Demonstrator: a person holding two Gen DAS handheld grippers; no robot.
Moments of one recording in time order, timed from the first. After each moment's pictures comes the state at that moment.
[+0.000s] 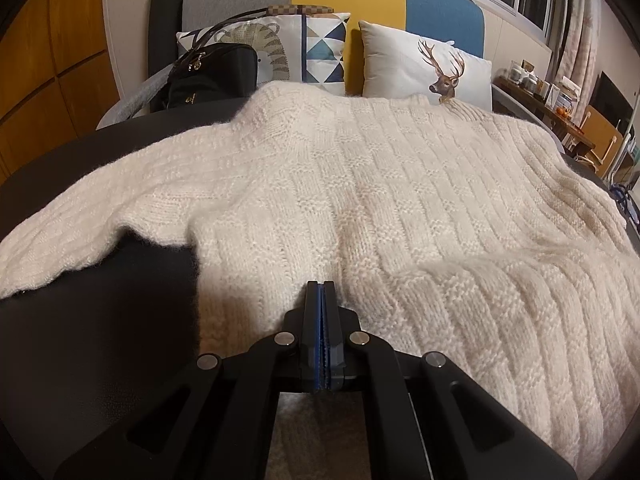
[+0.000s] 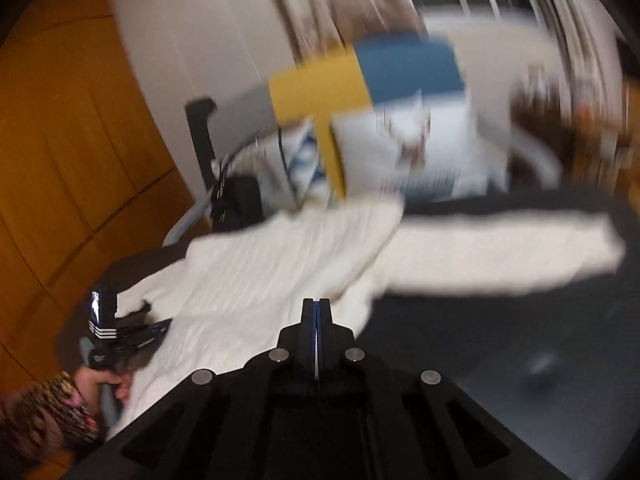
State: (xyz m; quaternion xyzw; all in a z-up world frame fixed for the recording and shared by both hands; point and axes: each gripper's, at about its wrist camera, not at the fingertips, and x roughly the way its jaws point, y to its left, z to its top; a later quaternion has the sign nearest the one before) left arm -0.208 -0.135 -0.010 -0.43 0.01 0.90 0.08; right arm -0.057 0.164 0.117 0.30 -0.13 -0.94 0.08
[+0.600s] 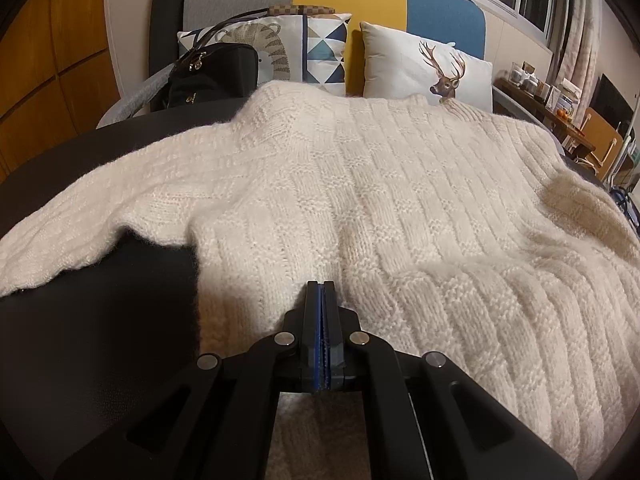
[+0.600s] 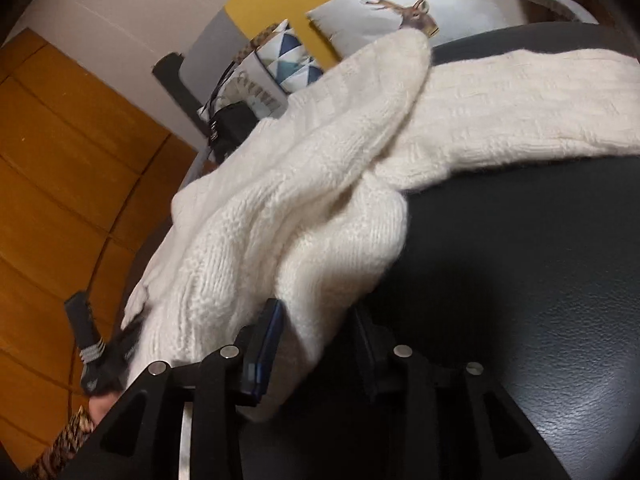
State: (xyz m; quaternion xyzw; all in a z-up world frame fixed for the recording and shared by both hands) left arm -0.206 -0.133 -0.012 -0.43 0.01 0.90 0.08; right arm -0.170 0.150 -0.021 0.44 -0.29 -0.84 0.13
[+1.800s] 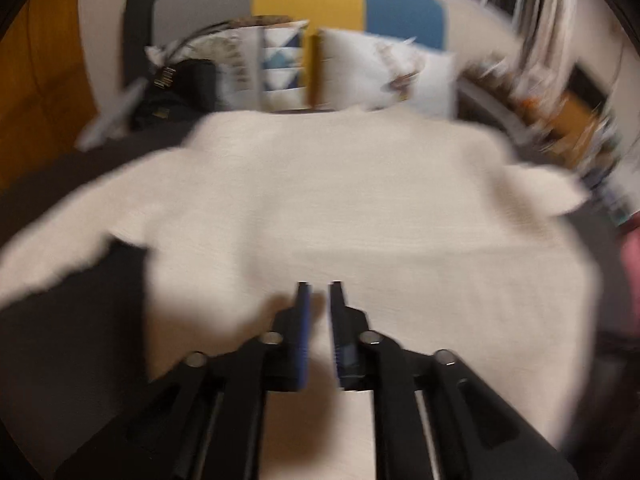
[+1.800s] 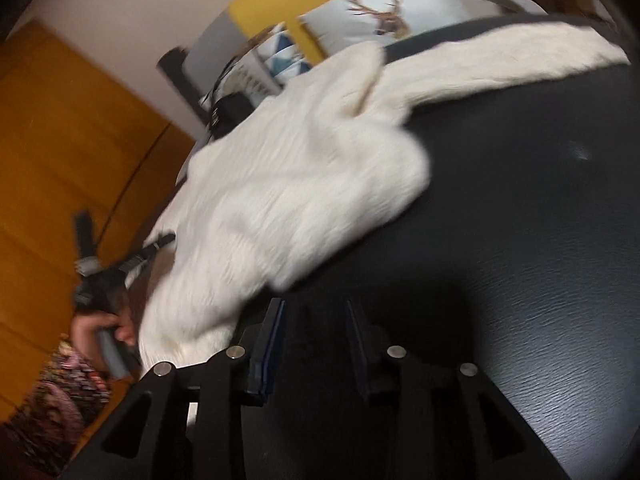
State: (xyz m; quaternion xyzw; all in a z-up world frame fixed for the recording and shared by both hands) left arm -0.148 -0.084 0.031 -0.43 0.00 0.89 0.14; right arm -0.029 0.163 -0.020 0.44 -0.26 -0.85 0.12
